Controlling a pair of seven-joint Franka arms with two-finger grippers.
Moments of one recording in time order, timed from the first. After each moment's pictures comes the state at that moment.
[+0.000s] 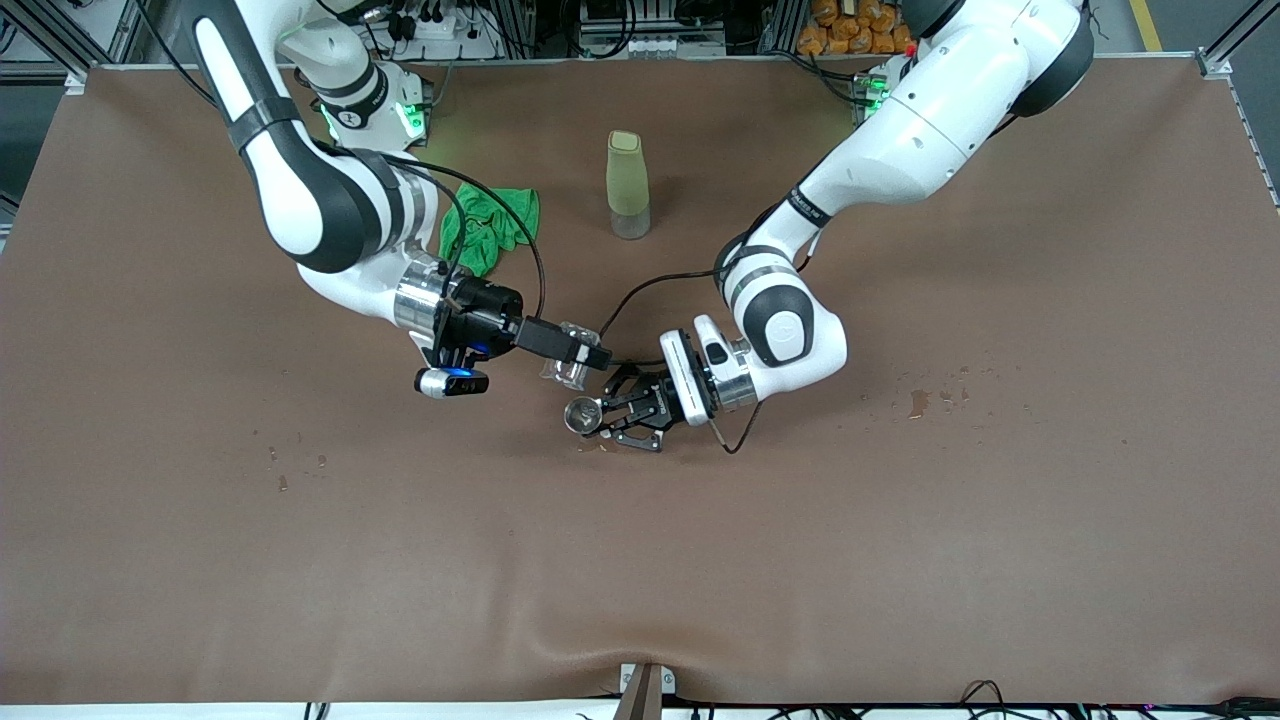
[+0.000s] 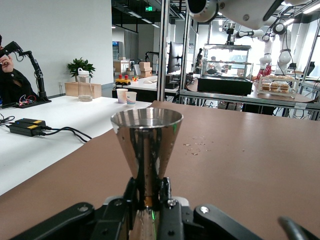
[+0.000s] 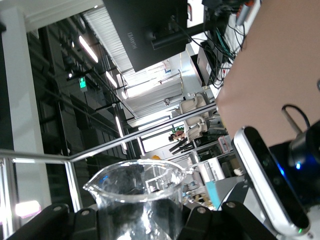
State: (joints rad) left arm -0.33 0.86 -0.40 -1.45 -1.96 2.51 2.48; right arm 0.41 0.31 0.11 -1.83 2.12 2.31 -0.52
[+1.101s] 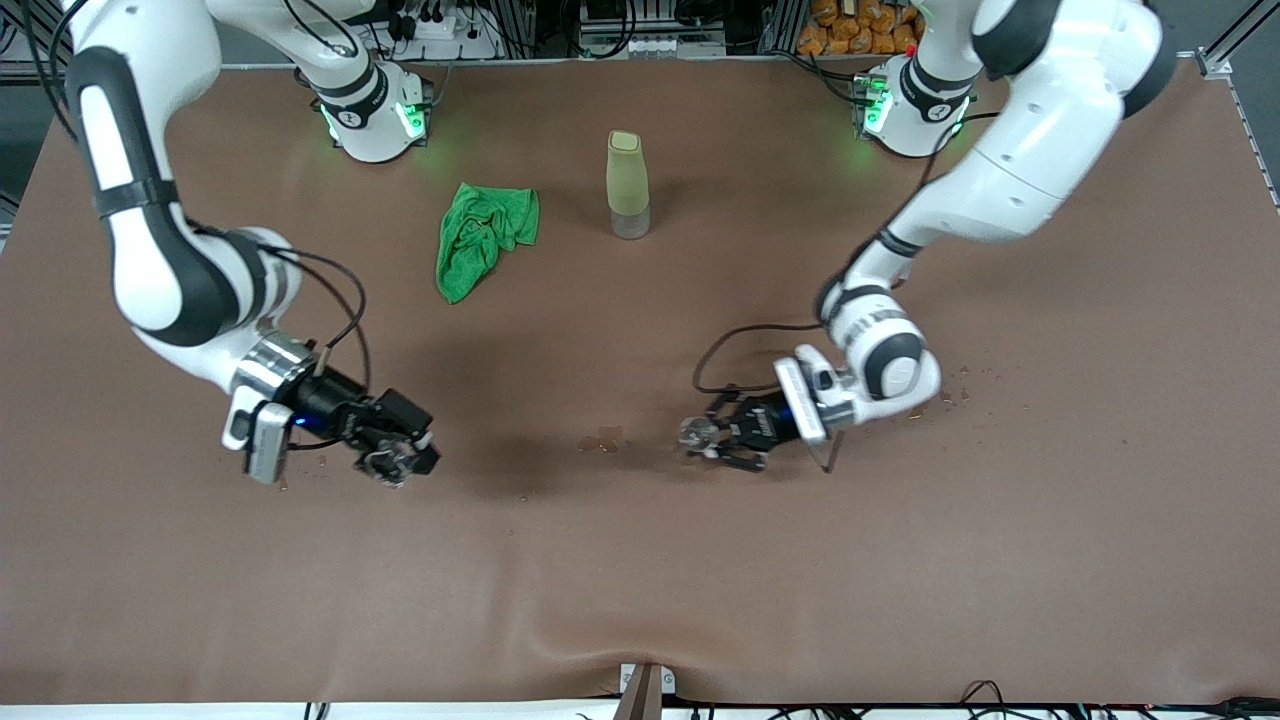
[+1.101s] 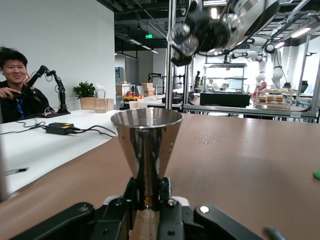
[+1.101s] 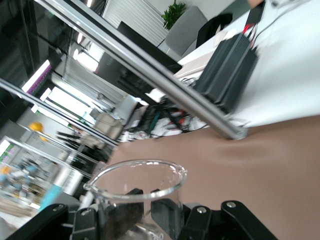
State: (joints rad) left arm 0.02 0.86 -0.40 -1.71 -1.84 2.14 2.66; right arm 0.08 0.40 0.08 -1.84 1.73 2.31 -1.35
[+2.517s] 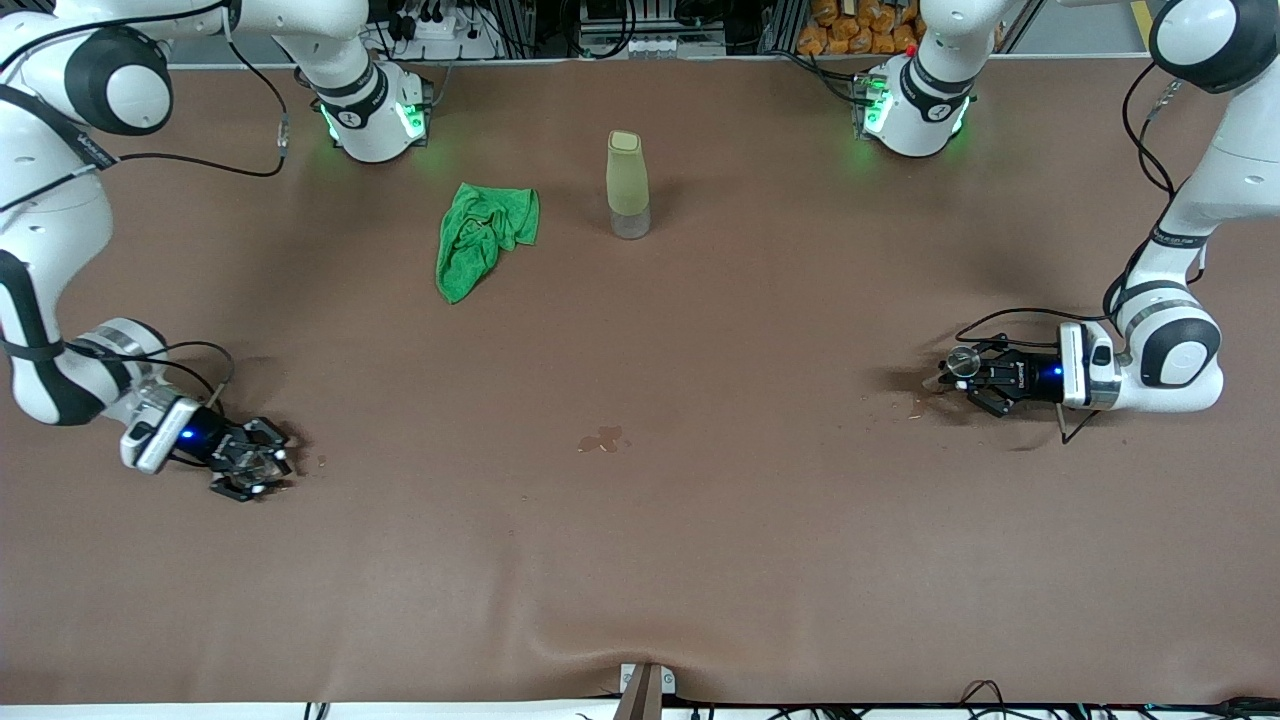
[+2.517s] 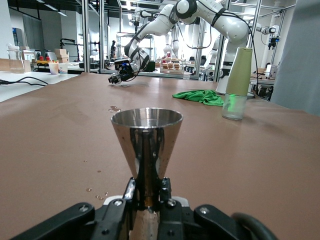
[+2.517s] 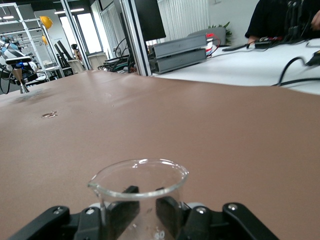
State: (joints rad) left arm 0.66 0.89 -0.33 -1.73 -0.84 1.61 2.48; right arm -0.52 0.97 0.08 -1.58 1.39 1.85 -2.34
